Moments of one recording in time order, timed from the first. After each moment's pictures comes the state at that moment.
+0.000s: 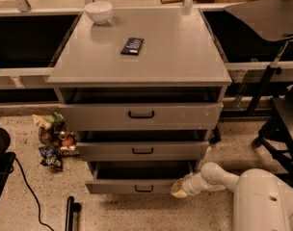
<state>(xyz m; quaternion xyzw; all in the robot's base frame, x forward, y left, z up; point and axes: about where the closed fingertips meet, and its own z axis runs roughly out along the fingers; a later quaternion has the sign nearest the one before) 0.569 -0.154 0.178 -0.57 0.75 0.22 0.24</state>
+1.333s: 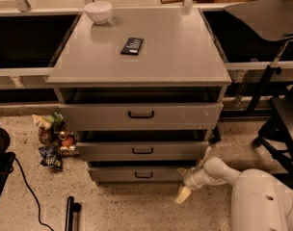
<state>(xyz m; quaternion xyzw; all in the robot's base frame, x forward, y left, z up) 0.595 -0.163 0.192 -0.57 0.75 0.22 0.25</state>
